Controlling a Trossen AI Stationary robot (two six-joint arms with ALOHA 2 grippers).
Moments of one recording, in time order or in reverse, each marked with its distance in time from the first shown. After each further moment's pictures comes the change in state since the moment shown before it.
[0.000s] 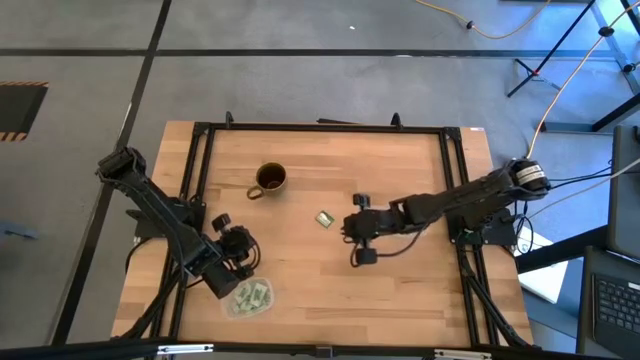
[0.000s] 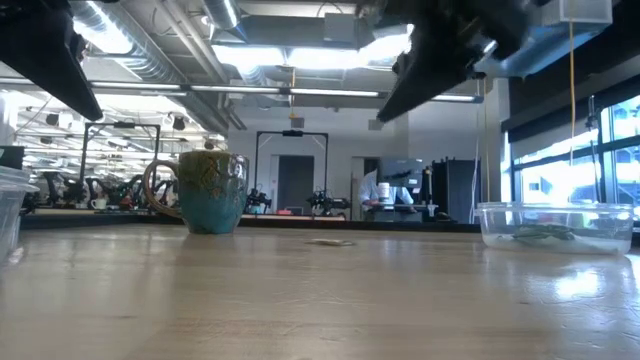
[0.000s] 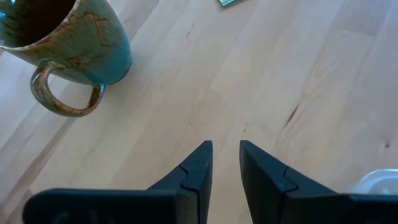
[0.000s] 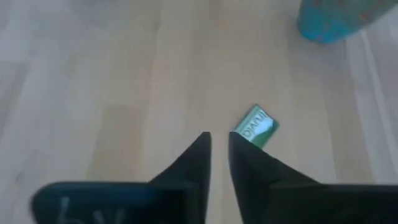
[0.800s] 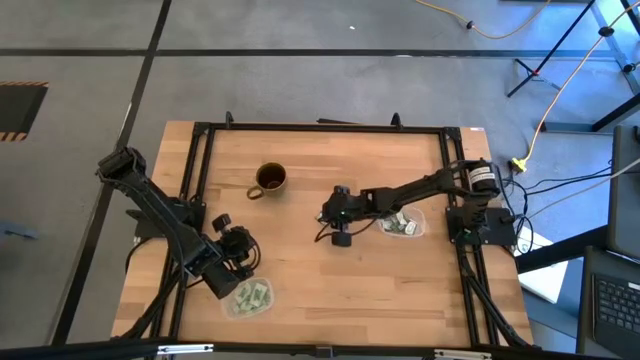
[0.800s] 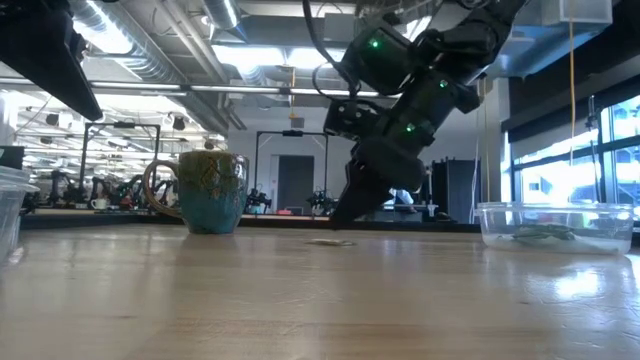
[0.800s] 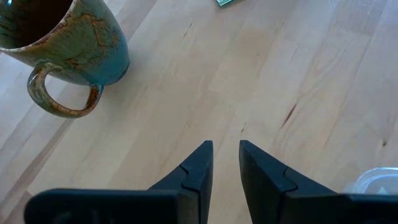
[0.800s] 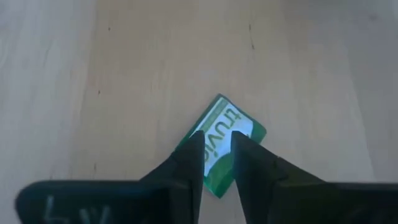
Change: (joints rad) left arm 0.000 0.000 0.000 0.007 0.002 0.008; right arm -0.226 0.367 0.000 0.311 -0.134 -0.076
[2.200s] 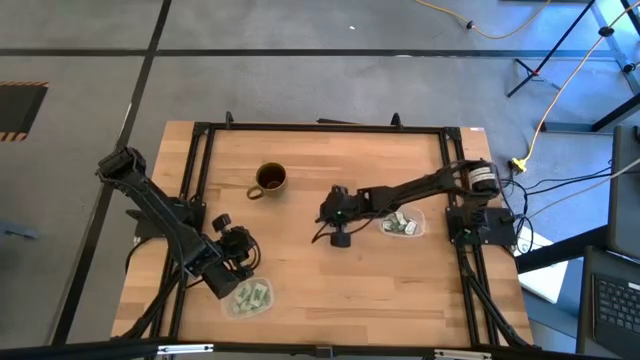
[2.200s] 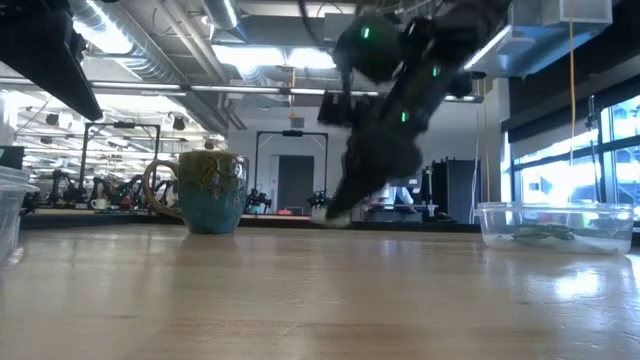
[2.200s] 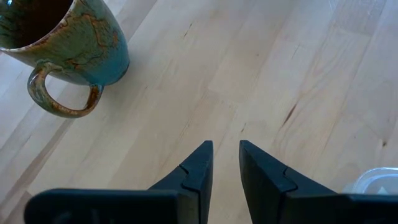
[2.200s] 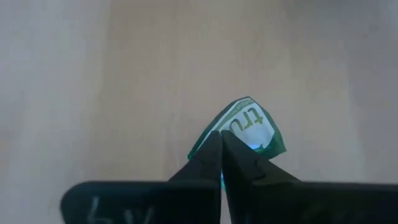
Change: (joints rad) left arm 0.000 0.000 0.000 -0.001 0.000 0.000; right arm 0.003 0.019 0.065 -0.095 -0.004 -0.013
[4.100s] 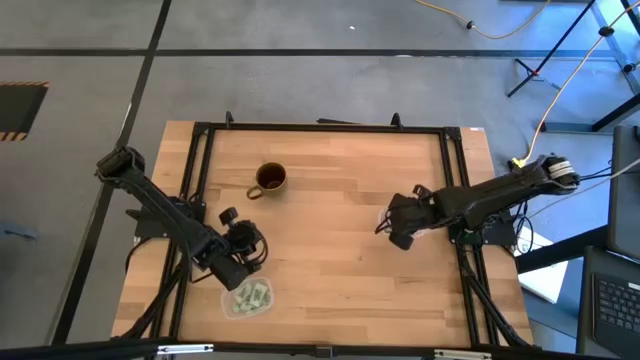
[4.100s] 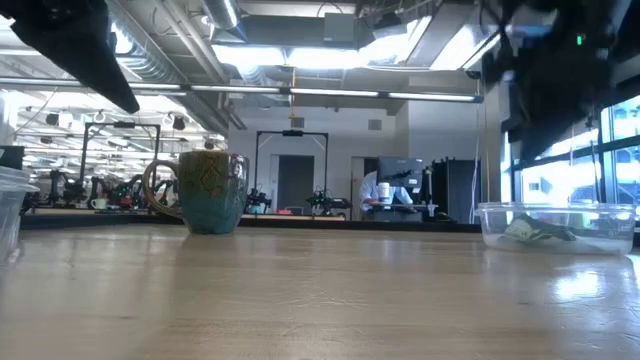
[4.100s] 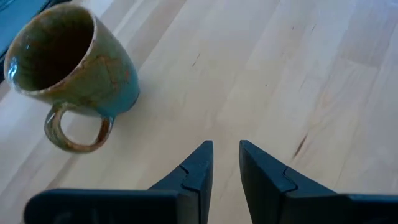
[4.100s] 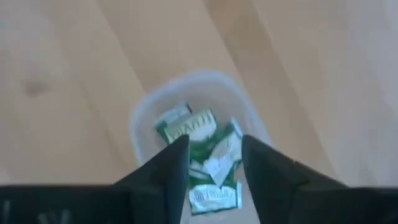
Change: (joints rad) left arm 0.087 -0.013 0.011 0.052 -0.046 0.130; right arm 0.223 -0.667 -0.297 -0.794 0.241 0.731
